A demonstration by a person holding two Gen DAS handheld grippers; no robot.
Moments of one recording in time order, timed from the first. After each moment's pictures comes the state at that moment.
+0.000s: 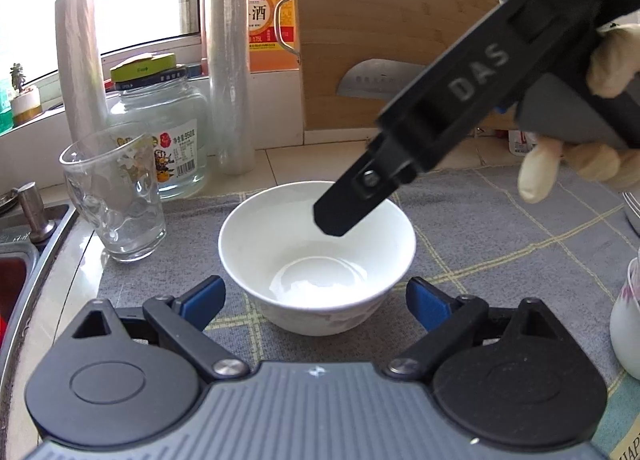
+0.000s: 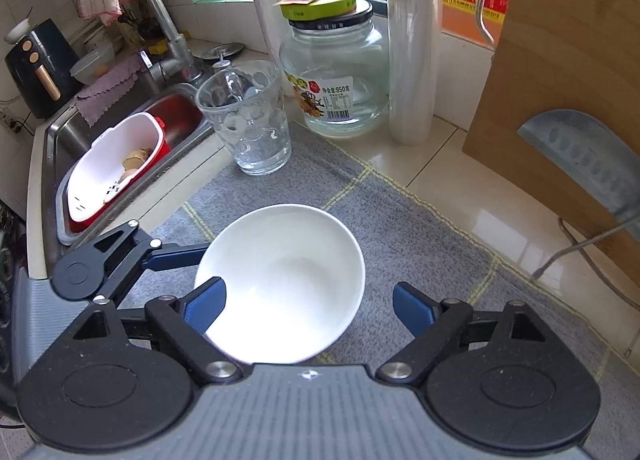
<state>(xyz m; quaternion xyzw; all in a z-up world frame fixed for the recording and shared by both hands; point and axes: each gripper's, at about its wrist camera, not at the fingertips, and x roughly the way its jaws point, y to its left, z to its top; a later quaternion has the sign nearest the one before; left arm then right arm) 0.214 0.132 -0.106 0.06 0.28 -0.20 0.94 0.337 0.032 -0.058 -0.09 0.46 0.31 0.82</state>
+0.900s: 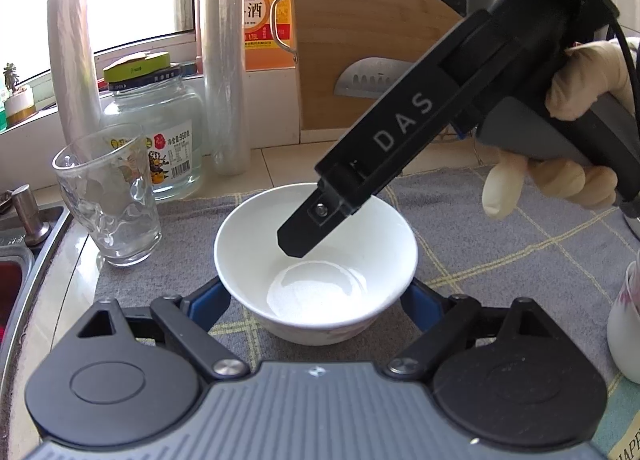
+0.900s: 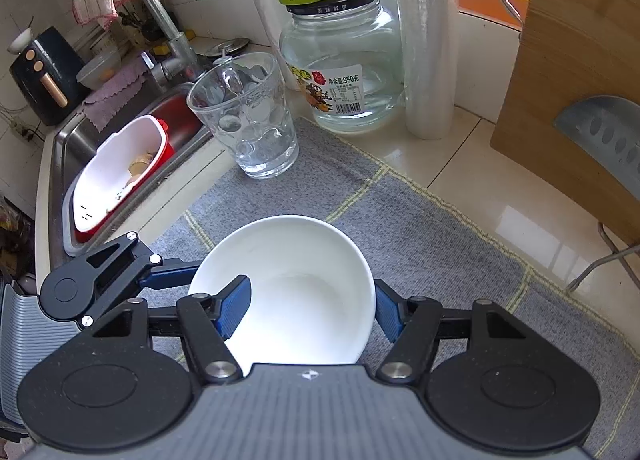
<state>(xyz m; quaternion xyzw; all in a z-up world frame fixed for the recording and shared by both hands) 0.219 0.130 -0.102 0.06 0.28 -0.20 0.94 0.353 0.038 -0.071 -0.06 0.47 0.34 0.81</state>
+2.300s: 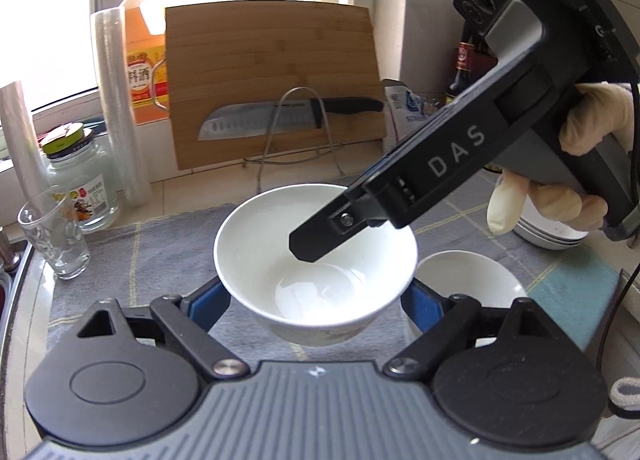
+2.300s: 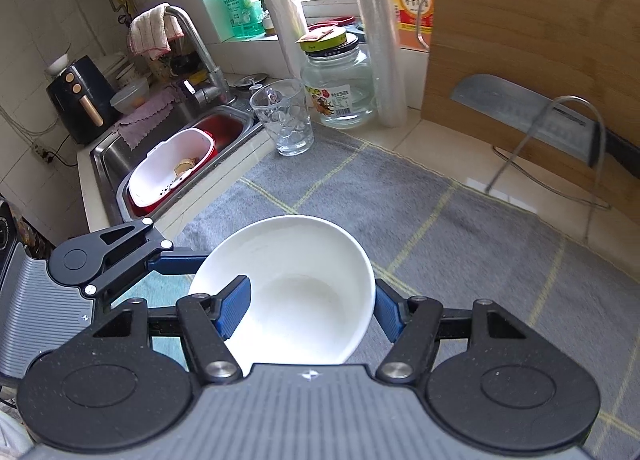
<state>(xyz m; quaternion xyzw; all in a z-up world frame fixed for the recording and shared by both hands) 0.097 0.059 -0.035 0.08 0.28 -0.28 0.91 0.198 -0.077 -0.006 -0.02 0.42 0.32 0.85</state>
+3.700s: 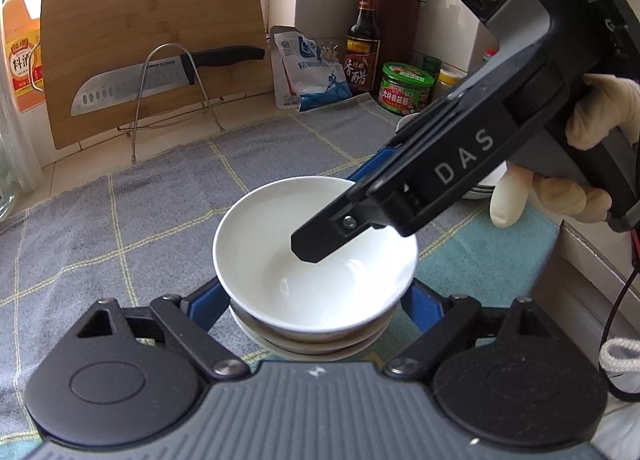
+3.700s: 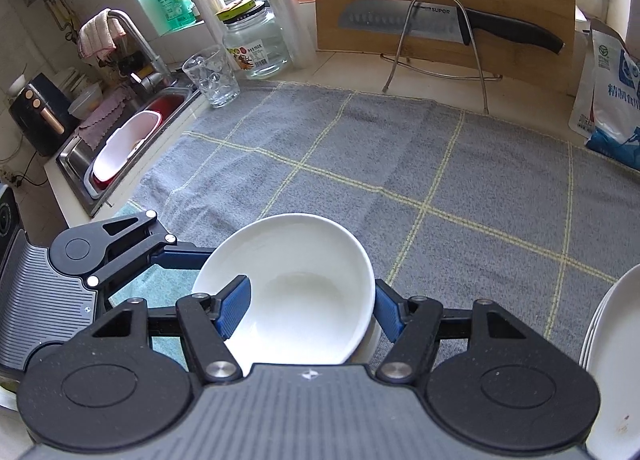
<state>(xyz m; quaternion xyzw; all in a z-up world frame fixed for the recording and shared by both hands) 0.068 -0.021 -0.065 0.11 0.33 -0.37 0.86 0.135 -0.169 -0.044 0.02 0.46 0.25 0.85</state>
